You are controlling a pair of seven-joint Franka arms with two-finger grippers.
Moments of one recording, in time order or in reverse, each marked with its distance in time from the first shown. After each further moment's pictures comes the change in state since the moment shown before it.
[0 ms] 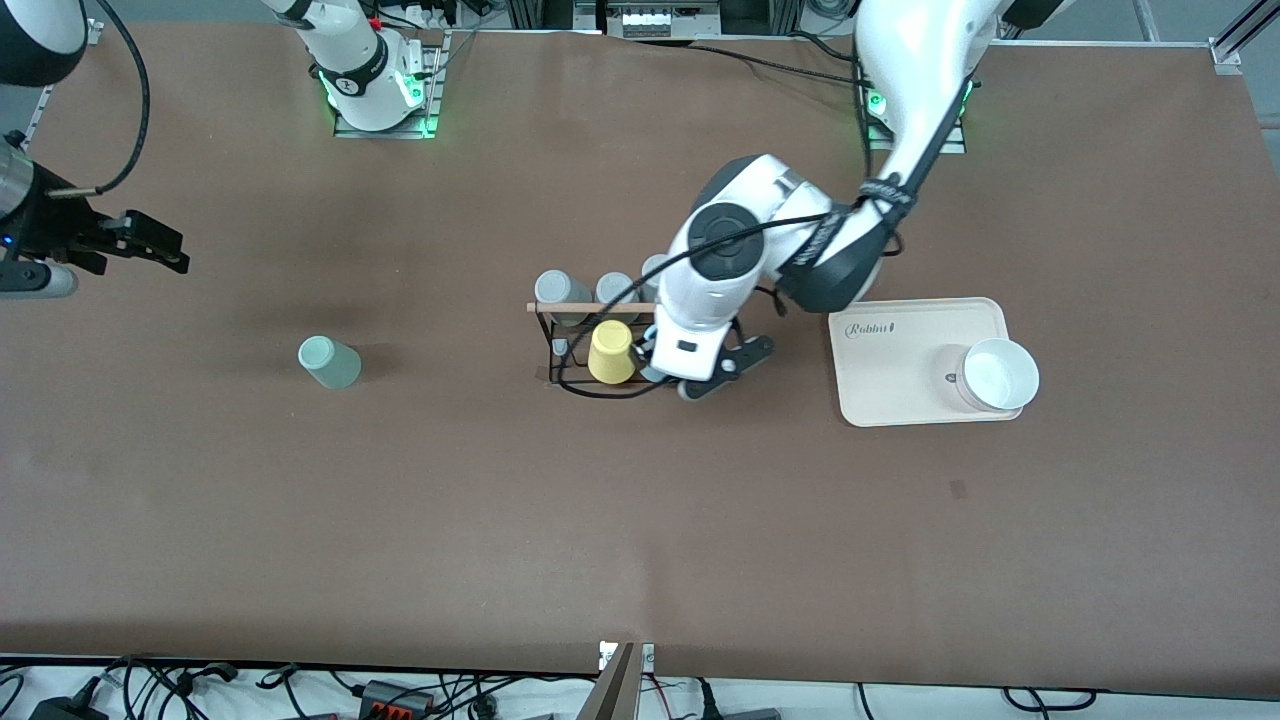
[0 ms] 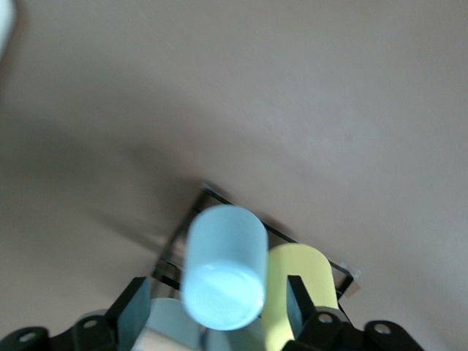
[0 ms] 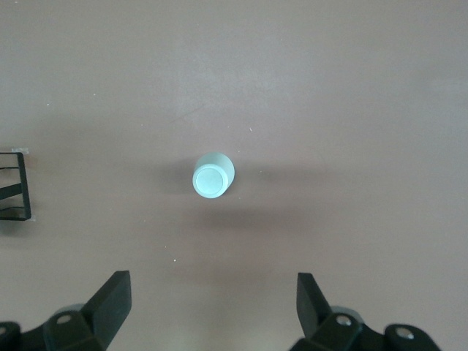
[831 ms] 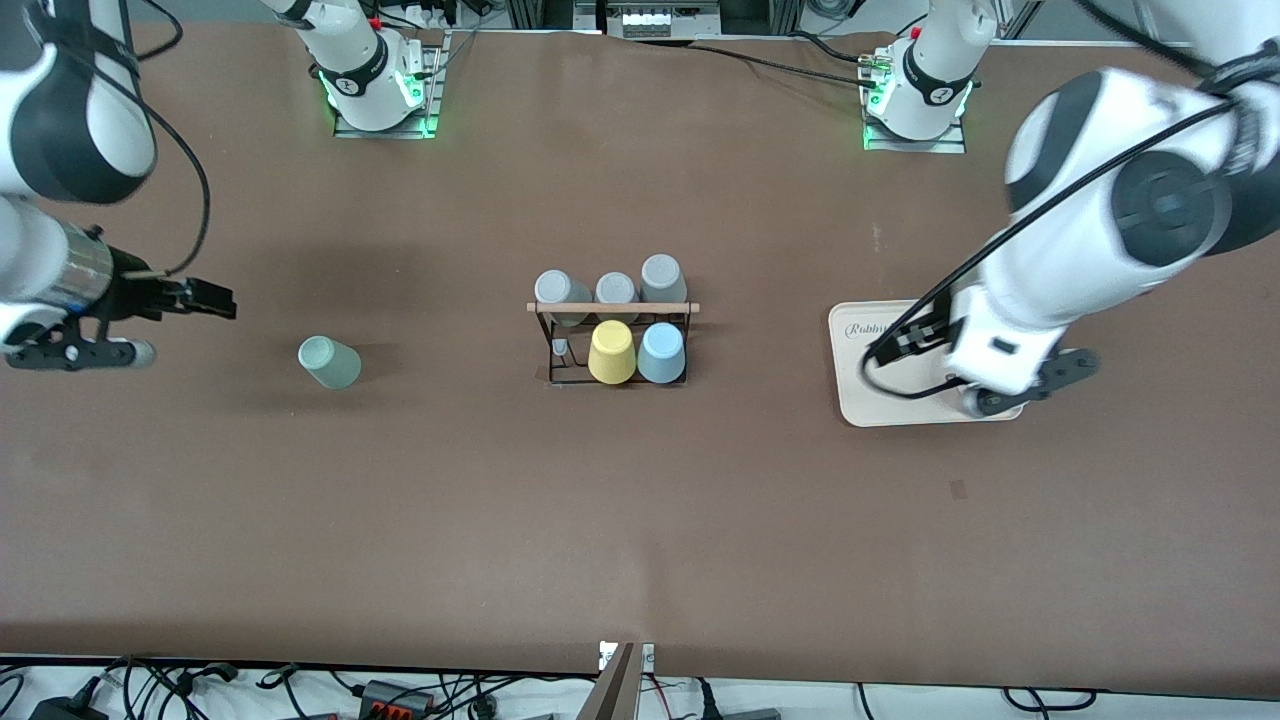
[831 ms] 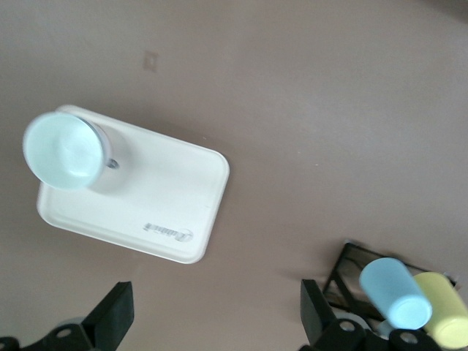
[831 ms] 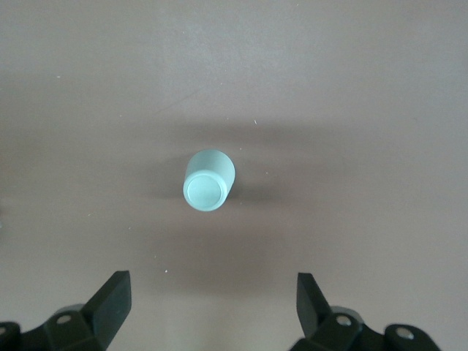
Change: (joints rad) left arm 0.372 -0.290 -0.001 -0.039 0.018 -0.327 0.589; right arm 0.003 0.177 0.004 0.004 0.000 0.064 0.000
